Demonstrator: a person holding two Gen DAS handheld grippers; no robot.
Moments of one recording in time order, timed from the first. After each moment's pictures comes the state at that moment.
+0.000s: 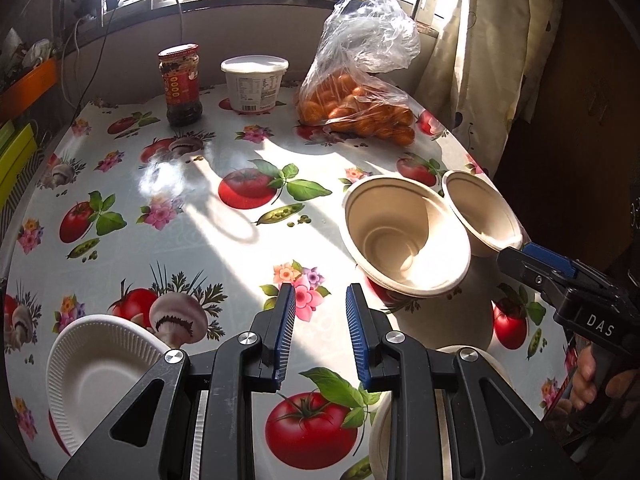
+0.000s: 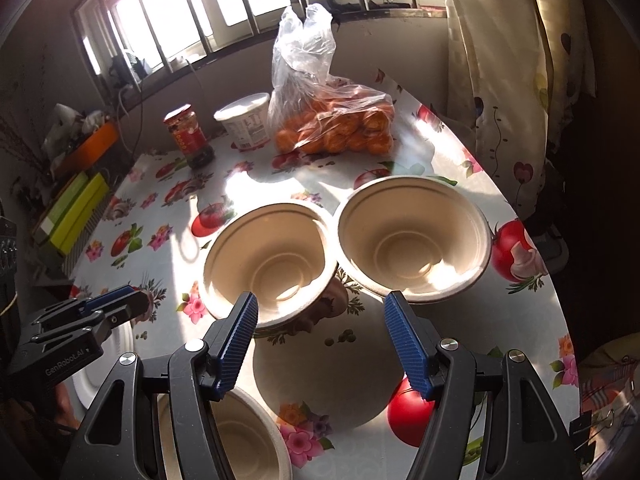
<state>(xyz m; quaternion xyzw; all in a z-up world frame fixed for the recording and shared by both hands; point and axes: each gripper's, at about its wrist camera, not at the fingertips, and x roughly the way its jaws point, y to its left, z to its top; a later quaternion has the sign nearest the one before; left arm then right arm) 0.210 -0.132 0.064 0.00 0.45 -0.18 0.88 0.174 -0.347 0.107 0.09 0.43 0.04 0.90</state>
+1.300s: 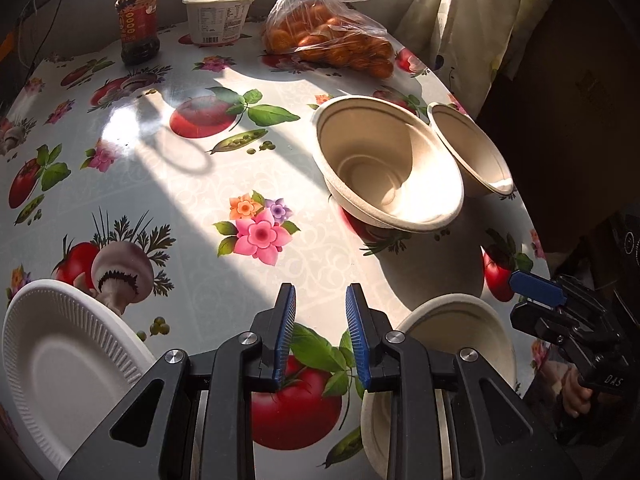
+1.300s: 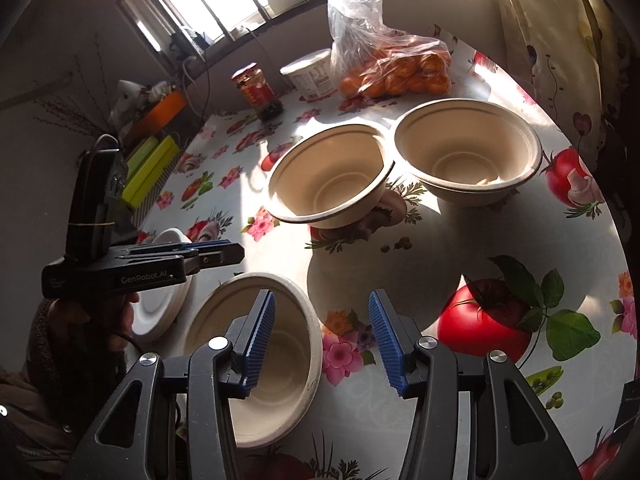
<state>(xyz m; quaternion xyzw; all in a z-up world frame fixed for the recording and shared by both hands) 0.207 -0.138 0.023 0.00 0.54 -0.24 0.81 0.123 -0.355 0.078 0.15 0.46 0.18 0.86</state>
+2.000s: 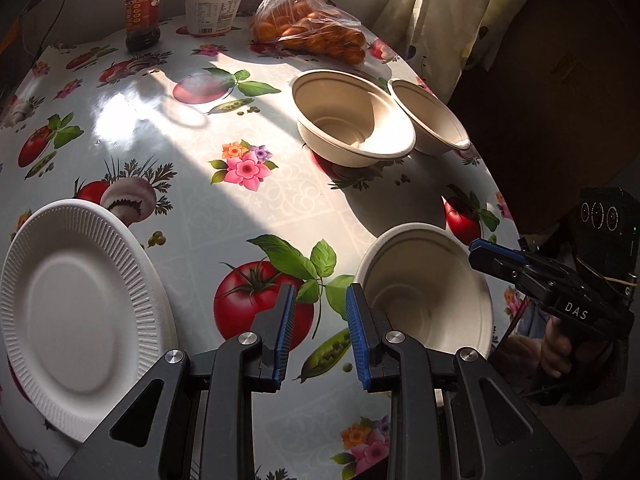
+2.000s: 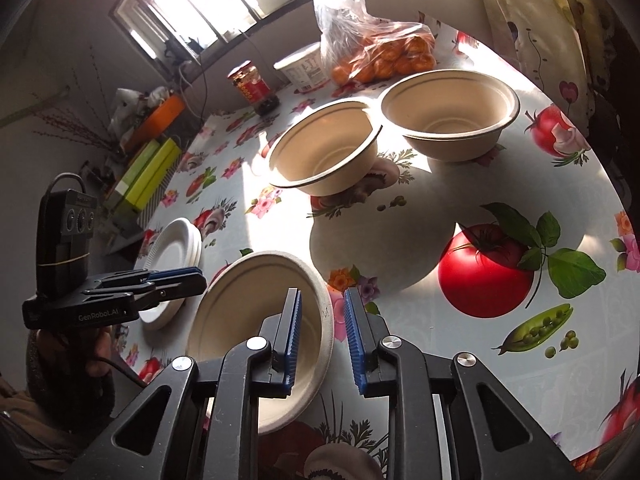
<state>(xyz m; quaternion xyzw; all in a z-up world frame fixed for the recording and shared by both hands) 0.147 -0.119 0.038 -0.01 0.54 -0.27 0.80 0.091 -0.362 0.069 0.18 0.46 0.18 0.85</state>
